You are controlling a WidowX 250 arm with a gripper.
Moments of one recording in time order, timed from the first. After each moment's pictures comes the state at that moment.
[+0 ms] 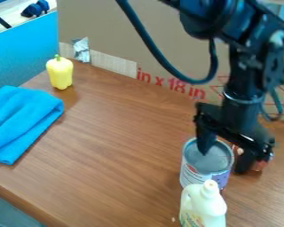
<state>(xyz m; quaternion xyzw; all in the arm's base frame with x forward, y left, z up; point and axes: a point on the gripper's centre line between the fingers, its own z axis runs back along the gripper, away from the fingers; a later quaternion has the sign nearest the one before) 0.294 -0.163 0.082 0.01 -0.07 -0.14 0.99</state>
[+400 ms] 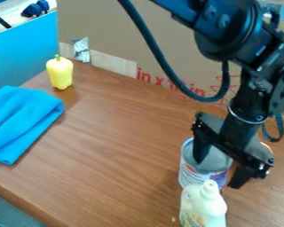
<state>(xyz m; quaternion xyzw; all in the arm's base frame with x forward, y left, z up) 0.291 -0.150 0.071 0.08 -0.06 -0.12 0.99</state>
